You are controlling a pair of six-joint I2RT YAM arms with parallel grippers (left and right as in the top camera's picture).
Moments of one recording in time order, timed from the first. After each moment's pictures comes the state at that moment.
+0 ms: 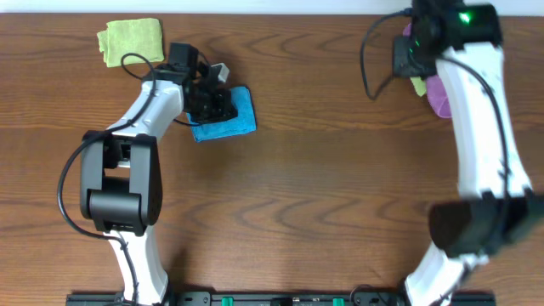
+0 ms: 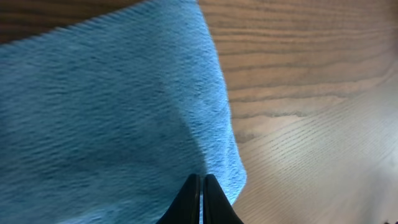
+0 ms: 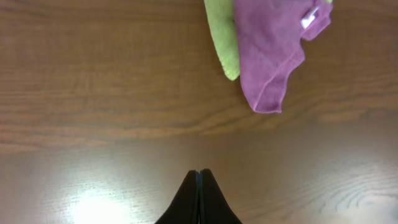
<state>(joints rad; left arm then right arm) -0.13 2.09 1.48 -0.66 0.58 -0.13 0.09 1.86 2.03 -1.31 0.24 0.11</state>
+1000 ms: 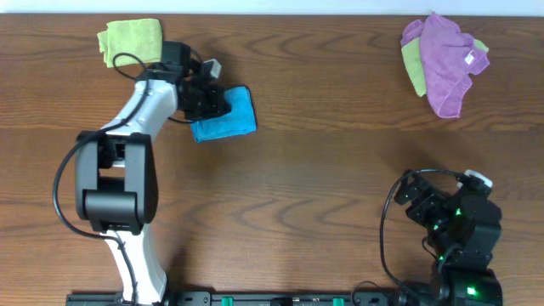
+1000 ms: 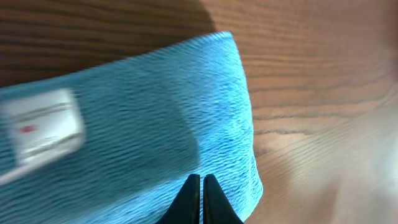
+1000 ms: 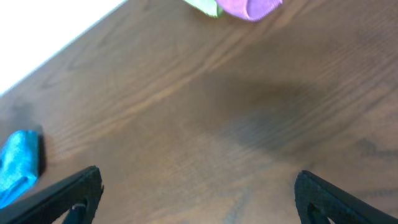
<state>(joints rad) -0.06 2.09 1.48 -0.62 0.60 -0.16 -0.15 0.49 0.46 -0.58 -0.06 0.52</state>
